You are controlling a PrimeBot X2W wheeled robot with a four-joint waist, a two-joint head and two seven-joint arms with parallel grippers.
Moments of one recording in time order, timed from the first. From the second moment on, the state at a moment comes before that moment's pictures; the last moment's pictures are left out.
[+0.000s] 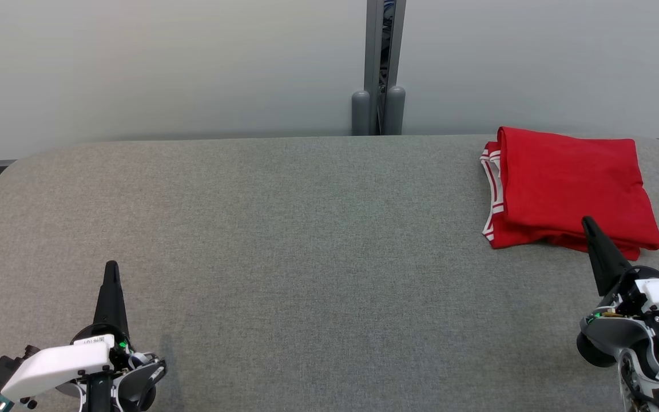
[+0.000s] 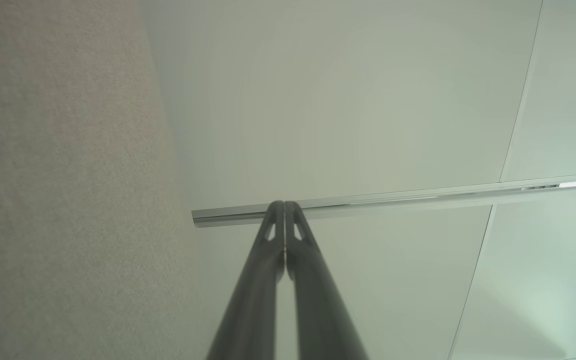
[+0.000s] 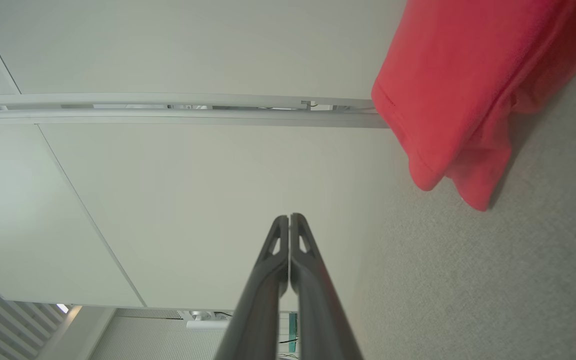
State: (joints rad) left arm -0.10 0.05 0.03 0.24 -1.62 -0.13 -0.09; right arm -0.33 -0.05 -0.20 0.47 1.57 0.13 0.30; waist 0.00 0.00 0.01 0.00
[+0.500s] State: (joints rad) left arm -0.10 0.05 0.03 0.24 -1.62 -0.13 -0.09; right arm -0.33 -0.05 -0.20 0.47 1.57 0.13 0.30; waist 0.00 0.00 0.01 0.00
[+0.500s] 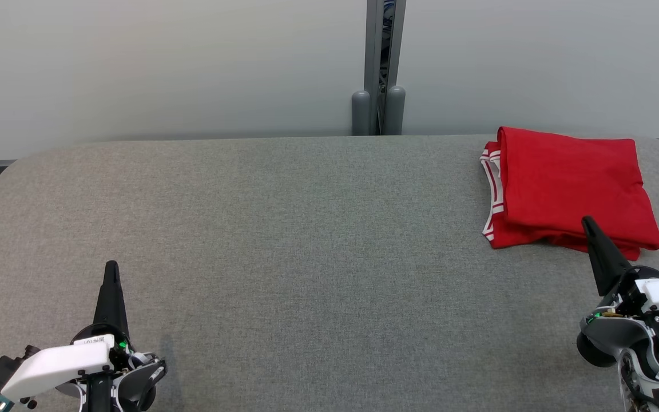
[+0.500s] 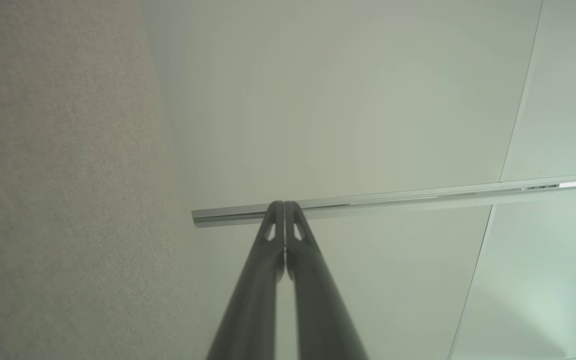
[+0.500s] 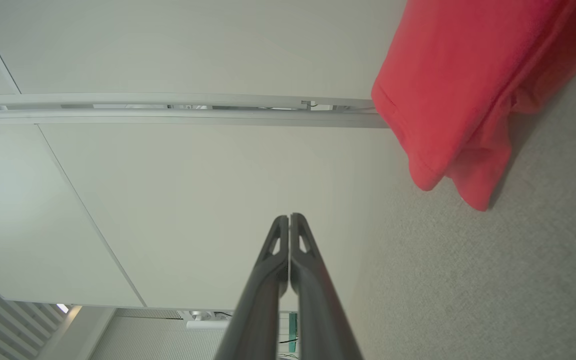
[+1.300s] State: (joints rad) left arm -0.10 0.05 0.03 0.24 -1.62 -0.13 -0.09; right arm -0.33 -0.05 -0.20 0.47 1.57 0.13 0.30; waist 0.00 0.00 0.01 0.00
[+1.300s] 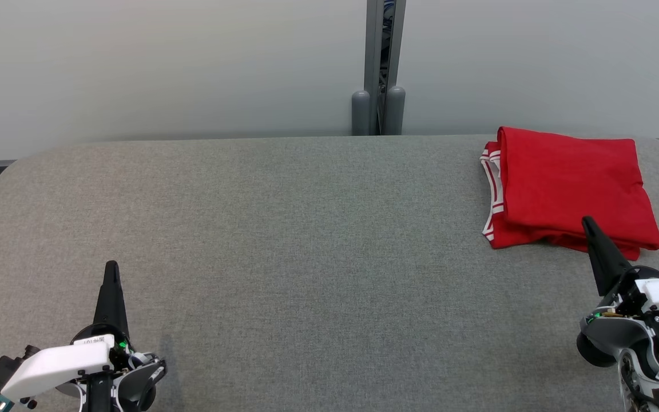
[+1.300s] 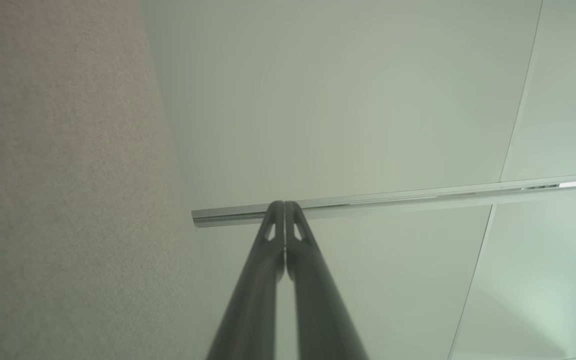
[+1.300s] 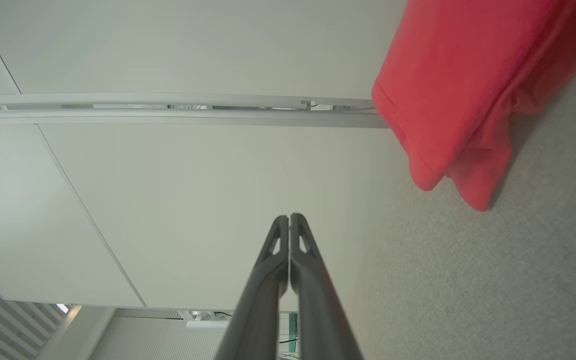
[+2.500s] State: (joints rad) left arm -0.10 0.05 0.03 0.24 -1.62 -0.13 -0.09; right arm -0.33 -0.05 -0.20 0.47 1.57 0.13 0.30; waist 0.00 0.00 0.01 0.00
